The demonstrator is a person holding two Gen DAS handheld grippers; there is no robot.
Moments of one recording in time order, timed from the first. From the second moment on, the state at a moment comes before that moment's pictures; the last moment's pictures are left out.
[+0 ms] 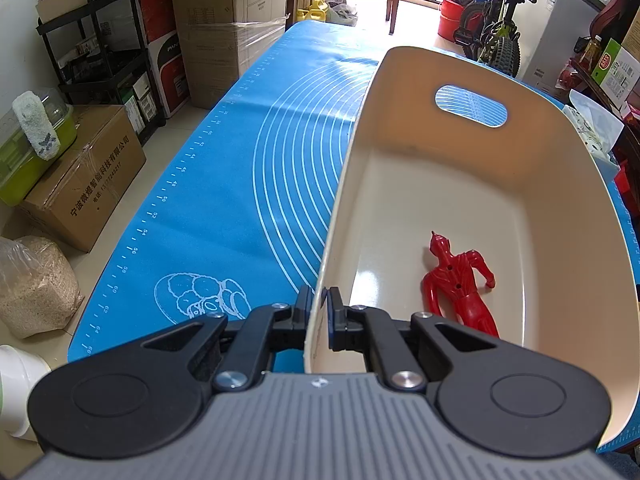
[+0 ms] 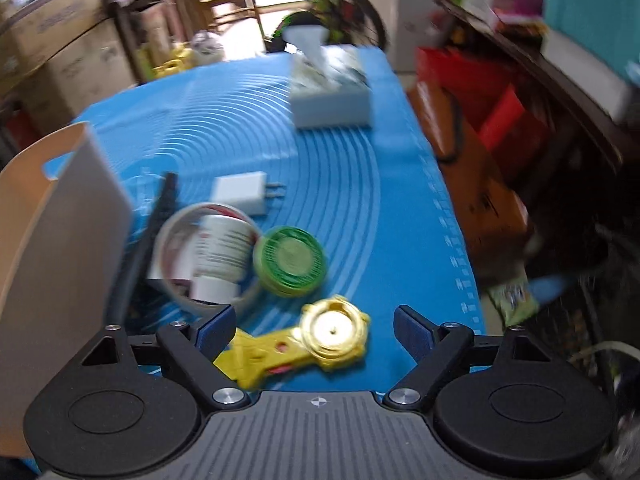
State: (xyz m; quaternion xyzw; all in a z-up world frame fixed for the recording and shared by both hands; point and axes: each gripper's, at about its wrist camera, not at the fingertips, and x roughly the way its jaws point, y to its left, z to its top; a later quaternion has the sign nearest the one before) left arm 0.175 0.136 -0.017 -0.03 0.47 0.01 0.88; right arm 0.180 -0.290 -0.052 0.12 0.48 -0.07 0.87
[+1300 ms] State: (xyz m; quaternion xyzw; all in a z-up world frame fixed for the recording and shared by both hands) left arm 0.175 0.136 -0.017 -0.03 0.47 0.01 0.88; right arm 0.176 -0.274 -0.075 0.16 0.47 -0.17 0.85
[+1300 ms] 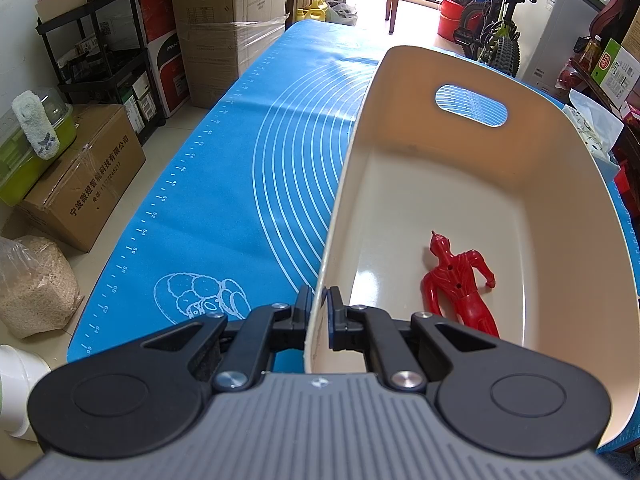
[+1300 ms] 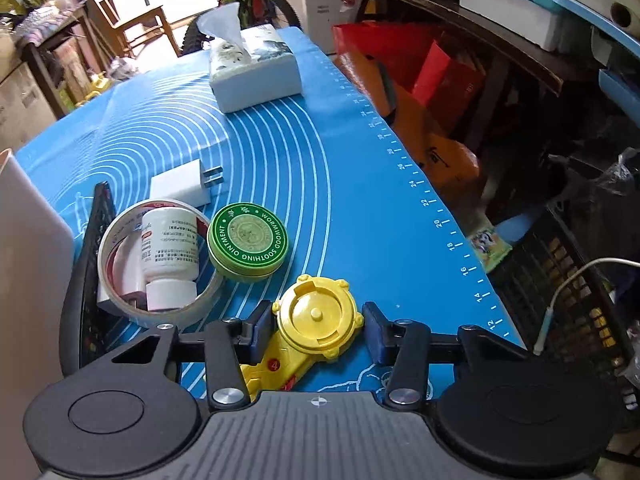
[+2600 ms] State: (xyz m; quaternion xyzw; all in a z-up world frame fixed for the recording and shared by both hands) left arm 0.175 0.137 -0.018 -0.04 0.47 0.01 0.88; right arm 0.170 -0.184 0.067 0.16 0.32 0.03 0.93
